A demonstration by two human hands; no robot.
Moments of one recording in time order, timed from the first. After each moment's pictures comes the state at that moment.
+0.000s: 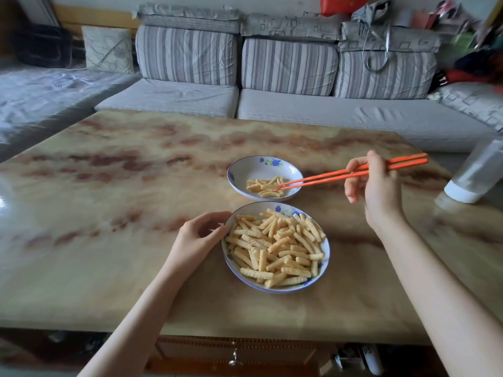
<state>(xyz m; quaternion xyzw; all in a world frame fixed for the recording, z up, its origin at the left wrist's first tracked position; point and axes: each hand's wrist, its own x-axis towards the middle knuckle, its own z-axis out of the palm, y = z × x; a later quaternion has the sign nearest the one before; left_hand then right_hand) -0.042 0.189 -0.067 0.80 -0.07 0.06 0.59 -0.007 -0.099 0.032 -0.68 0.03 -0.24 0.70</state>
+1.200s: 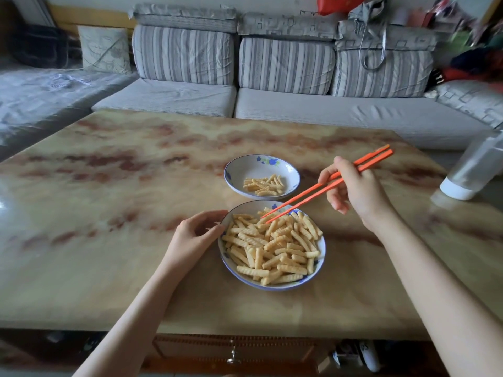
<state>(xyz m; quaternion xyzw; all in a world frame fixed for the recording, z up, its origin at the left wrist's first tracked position) -0.043 0.188 -0.065 0.81 -0.07 0.07 0.57 -0.021 -0.090 0.037 -0.78 -0.06 -0.10 0.62</state>
